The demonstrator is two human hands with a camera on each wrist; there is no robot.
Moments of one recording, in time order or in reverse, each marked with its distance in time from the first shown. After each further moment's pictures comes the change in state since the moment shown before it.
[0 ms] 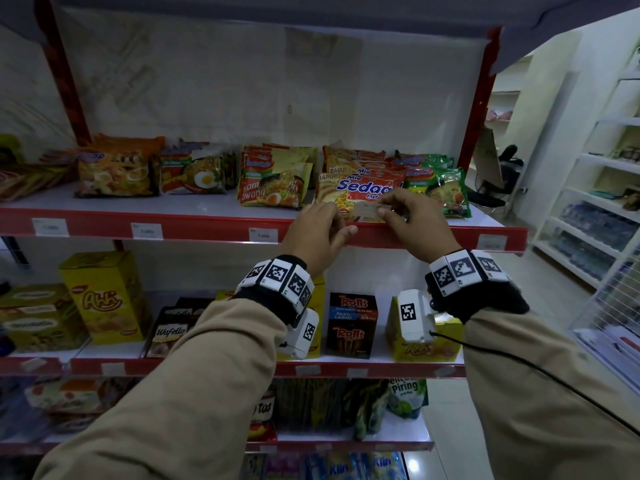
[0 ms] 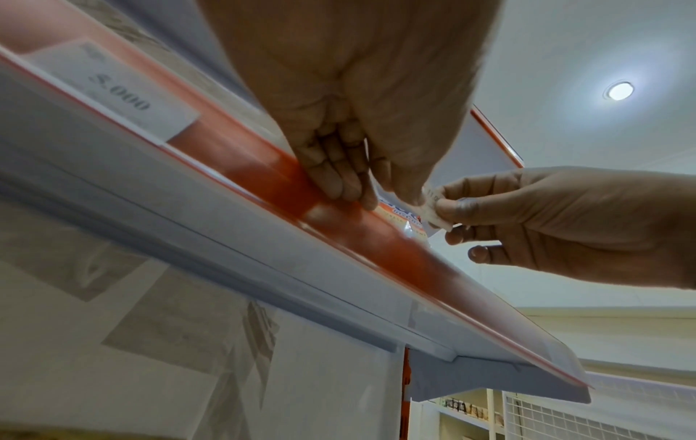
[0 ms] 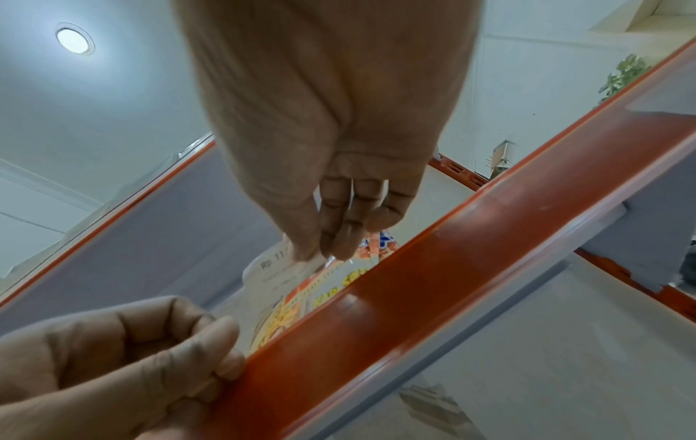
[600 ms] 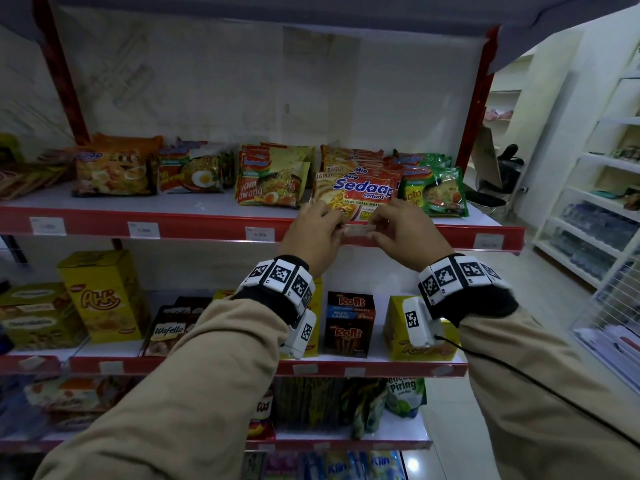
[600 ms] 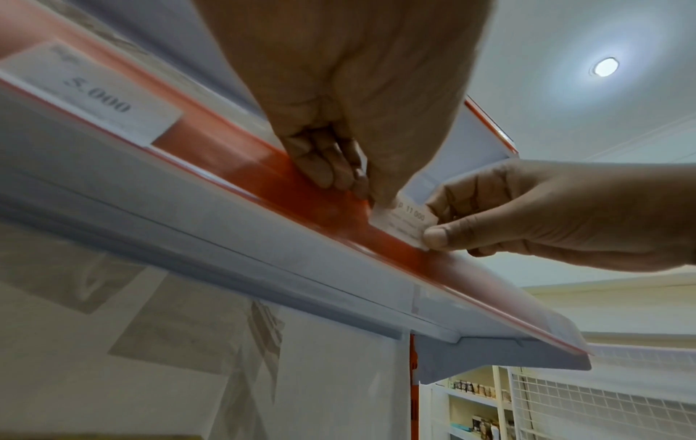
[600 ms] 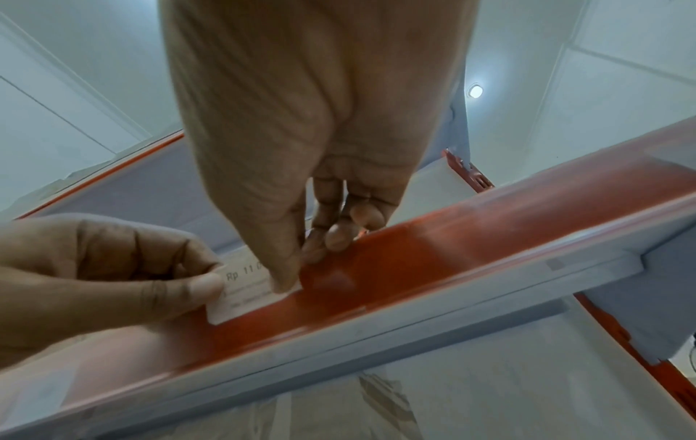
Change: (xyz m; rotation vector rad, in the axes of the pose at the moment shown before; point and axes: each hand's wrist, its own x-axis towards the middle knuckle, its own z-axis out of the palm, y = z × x) left_hand -0.001 0.004 0.004 0.159 -0.028 0.041; right_hand -0.005 0.009 0.007 -0.321 -0.201 -0.107
